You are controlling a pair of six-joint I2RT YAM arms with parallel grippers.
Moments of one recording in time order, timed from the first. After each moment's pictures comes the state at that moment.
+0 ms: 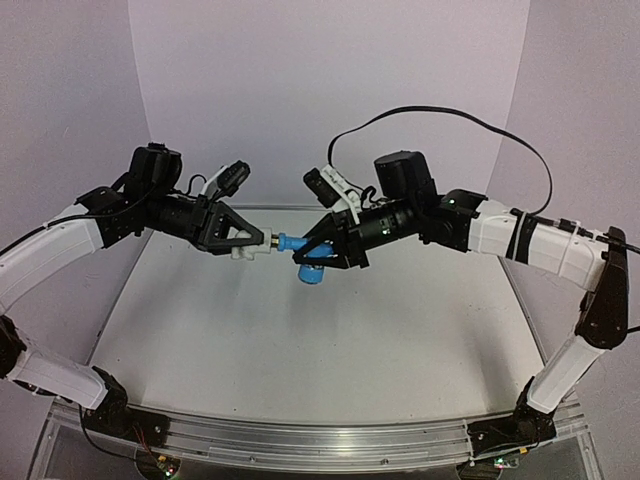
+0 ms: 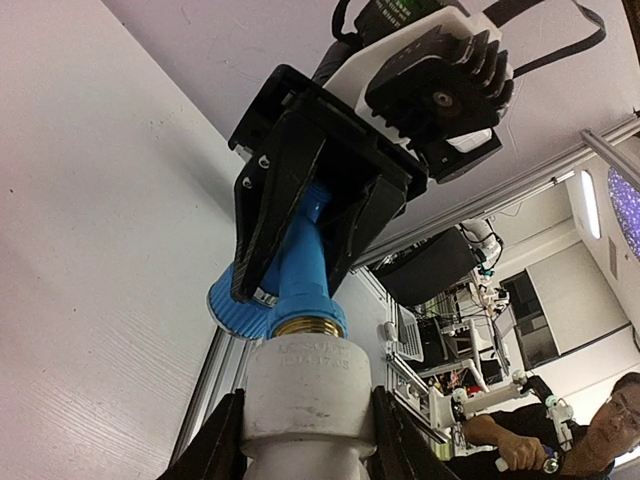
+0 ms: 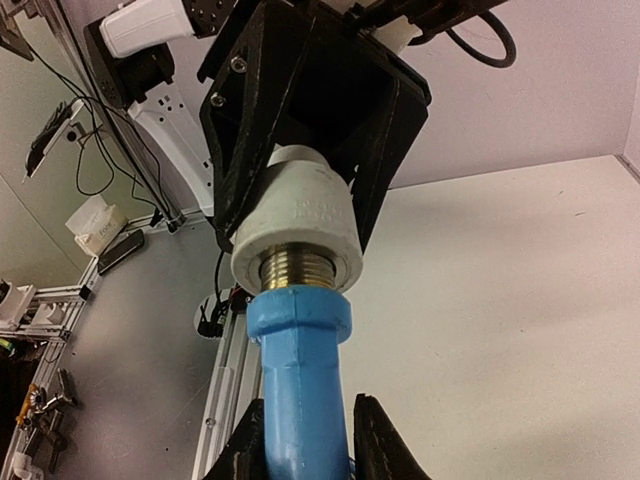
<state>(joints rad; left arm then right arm) -0.60 1.27 1.21 -0.40 1.08 -0.50 0.87 1.65 1.47 -0.23 -0.82 -0.04</state>
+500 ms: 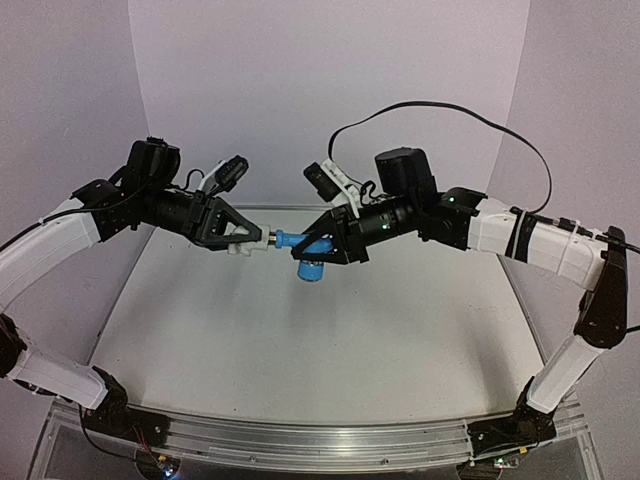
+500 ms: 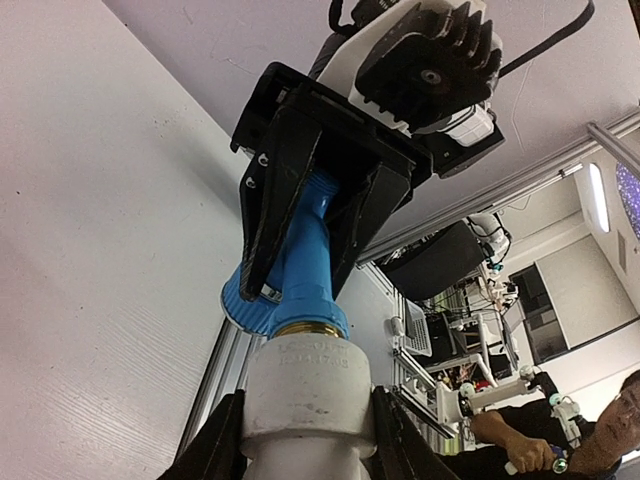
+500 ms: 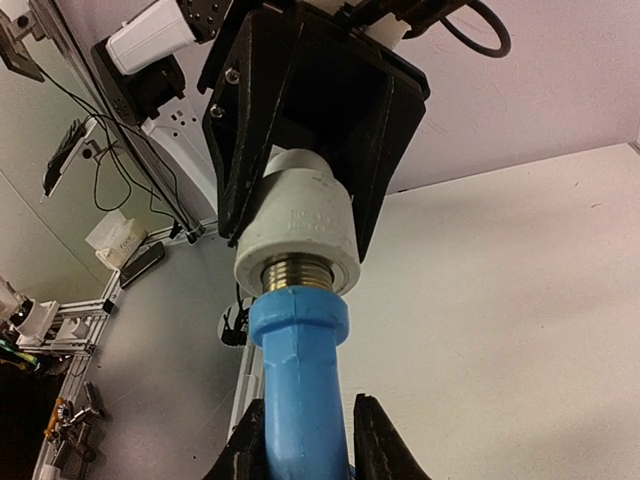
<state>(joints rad) -0.60 1.28 1.27 -0.50 1.07 -0.44 0.87 1.66 1.50 -0.23 -0.86 0.04</state>
